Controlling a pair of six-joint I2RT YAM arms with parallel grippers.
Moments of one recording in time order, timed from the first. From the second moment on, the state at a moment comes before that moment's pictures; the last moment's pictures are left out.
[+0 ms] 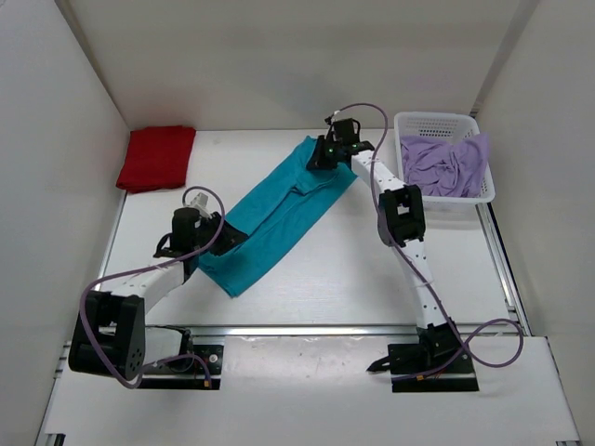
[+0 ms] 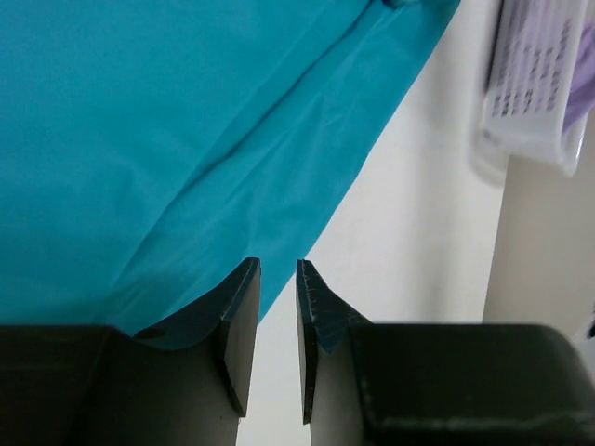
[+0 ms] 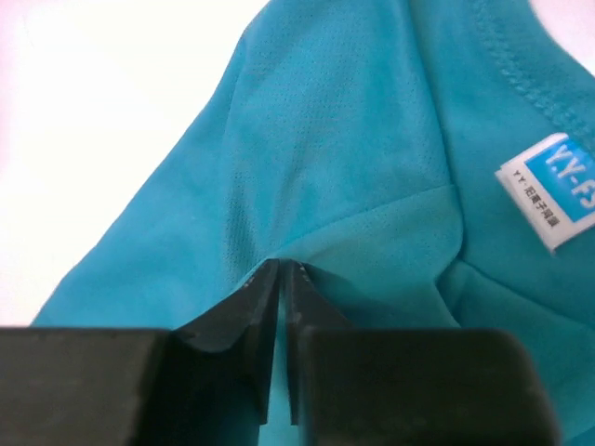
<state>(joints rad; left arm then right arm) -0.15 1.25 0.49 0.18 0.38 -0.79 0.31 2.75 2.49 -0.42 -0.39 0.44</state>
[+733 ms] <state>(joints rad) -0.17 1.08 0.54 -0.04 0.48 -0.59 0.75 1.55 1.31 -0.52 -0.07 0.25</state>
